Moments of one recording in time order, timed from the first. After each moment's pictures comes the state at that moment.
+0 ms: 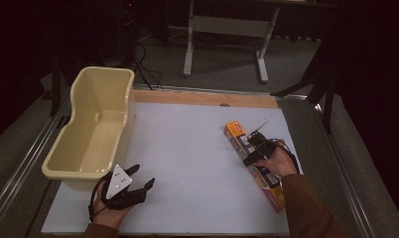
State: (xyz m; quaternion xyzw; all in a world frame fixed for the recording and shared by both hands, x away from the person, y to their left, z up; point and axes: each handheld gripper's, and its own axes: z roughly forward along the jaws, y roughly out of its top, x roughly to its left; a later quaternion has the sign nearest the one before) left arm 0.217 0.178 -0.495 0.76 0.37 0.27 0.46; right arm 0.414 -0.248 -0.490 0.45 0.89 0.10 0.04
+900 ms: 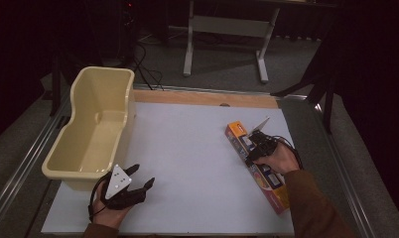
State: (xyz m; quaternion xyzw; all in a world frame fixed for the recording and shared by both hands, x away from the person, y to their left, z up) left arm 0.217 0.178 -0.494 0.76 0.37 0.27 0.46; right arm 0.420 -0.252 -0.485 0.50 0.86 0.06 -0.01
